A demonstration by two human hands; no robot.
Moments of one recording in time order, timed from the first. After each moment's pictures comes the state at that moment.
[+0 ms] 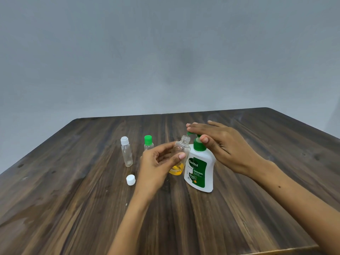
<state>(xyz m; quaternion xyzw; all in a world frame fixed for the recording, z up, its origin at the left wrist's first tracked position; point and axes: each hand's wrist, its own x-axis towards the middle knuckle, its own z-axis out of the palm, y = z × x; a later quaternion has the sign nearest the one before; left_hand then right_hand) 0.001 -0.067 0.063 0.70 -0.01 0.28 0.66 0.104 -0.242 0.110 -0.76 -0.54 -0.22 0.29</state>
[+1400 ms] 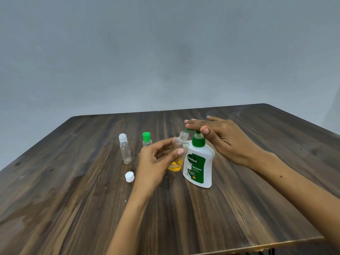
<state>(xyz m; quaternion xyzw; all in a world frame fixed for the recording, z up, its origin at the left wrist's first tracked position) 0.000 -0.068 0.062 0.70 0.00 0.28 0.66 0.103 -0.244 0.119 -0.76 -0.54 -0.18 0.32</state>
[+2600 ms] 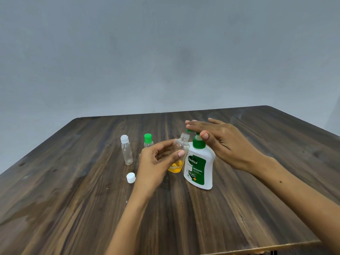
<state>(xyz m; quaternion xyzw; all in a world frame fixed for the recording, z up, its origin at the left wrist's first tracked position) -0.002 -0.069 0.066 0.70 -0.01 0.28 0.65 0.104 -0.244 0.113 -0.76 -0.54 -0.19 0.30</state>
